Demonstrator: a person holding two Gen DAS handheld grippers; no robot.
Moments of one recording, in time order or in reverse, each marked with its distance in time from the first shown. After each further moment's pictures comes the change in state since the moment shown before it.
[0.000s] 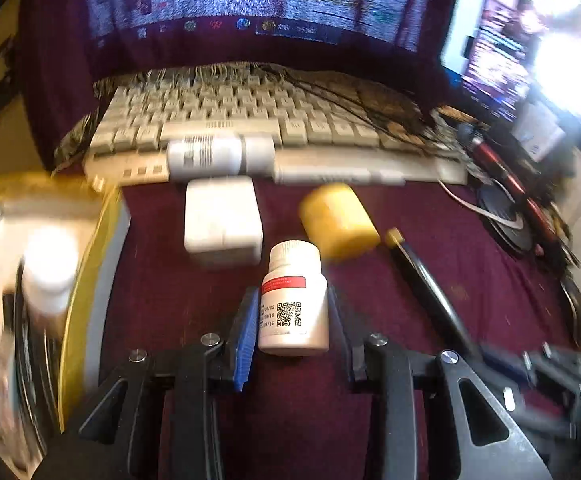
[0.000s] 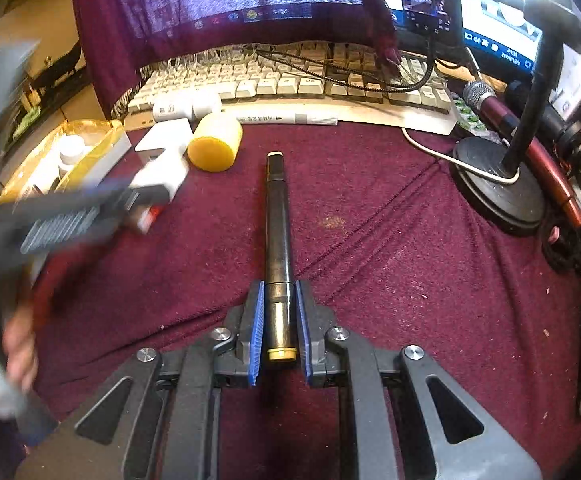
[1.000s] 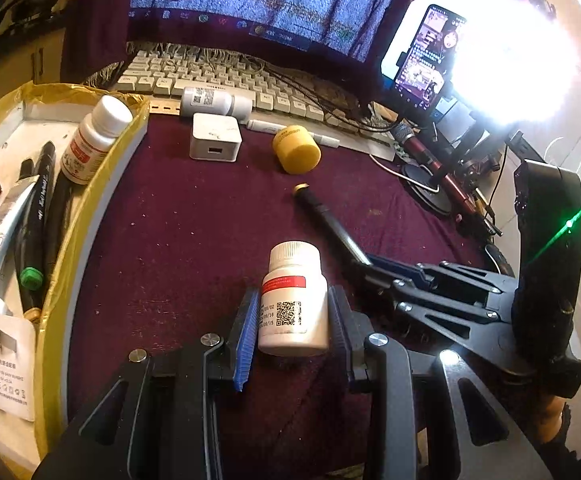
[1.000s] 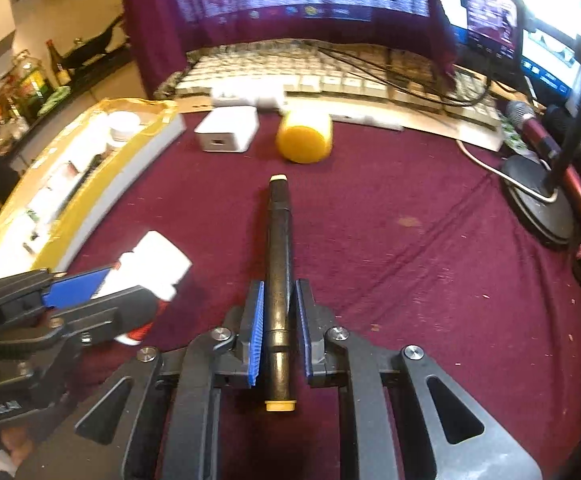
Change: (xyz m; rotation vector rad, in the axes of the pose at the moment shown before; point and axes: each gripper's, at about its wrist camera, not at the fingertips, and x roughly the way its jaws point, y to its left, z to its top) left arm -0.066 0.009 -0.075 -0.091 -0.053 -0.197; right arm 0.000 0.052 -0.004 -0.097 0.007 0.067
